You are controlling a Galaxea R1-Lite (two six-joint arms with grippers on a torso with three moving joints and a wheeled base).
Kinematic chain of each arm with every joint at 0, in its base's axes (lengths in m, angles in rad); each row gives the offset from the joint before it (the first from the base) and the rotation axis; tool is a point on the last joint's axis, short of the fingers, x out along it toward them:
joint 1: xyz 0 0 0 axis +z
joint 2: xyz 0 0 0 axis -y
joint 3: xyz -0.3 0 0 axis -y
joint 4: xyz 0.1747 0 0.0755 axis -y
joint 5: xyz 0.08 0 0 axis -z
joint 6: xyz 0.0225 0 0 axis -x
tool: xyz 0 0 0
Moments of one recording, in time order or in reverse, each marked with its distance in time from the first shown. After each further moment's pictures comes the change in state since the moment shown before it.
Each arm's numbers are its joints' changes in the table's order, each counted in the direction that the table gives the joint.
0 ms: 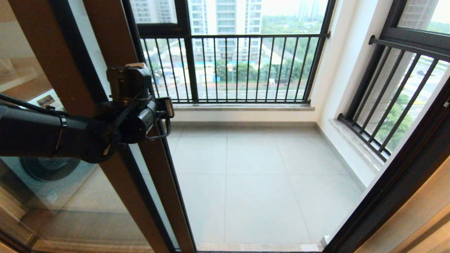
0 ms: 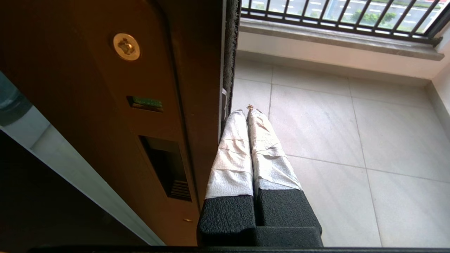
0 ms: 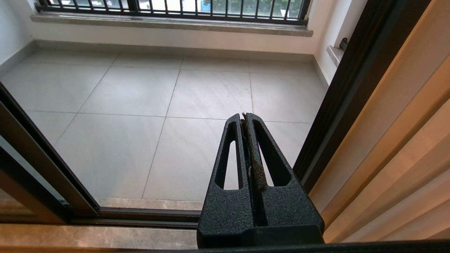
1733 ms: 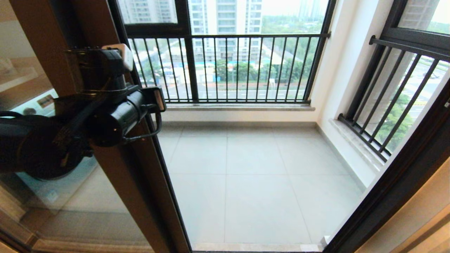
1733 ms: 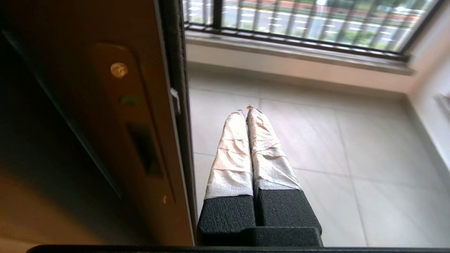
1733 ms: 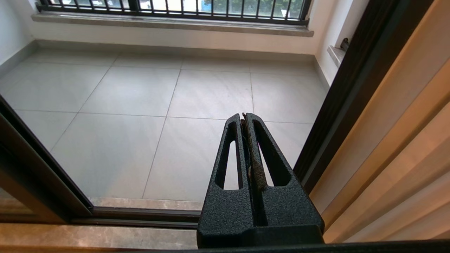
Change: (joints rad) left arm -0.081 0.198 -0.122 0.011 0.000 -0.037; right arm 0.000 0.000 0.000 0.000 0.000 0.000
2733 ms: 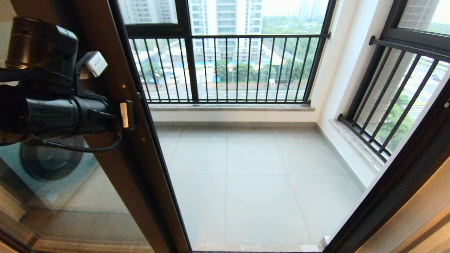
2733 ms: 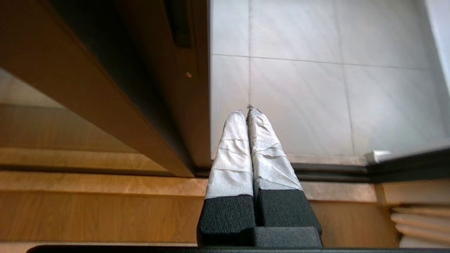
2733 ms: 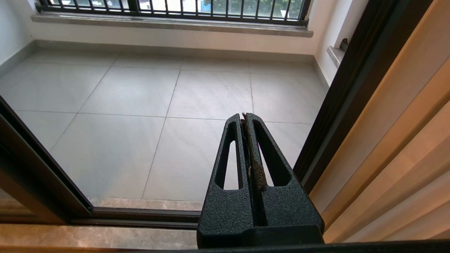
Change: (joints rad) left arm 0.077 0.160 0.177 -0.763 0.228 0.112; right arm 0.000 0.000 0.000 0.000 0.000 0.000
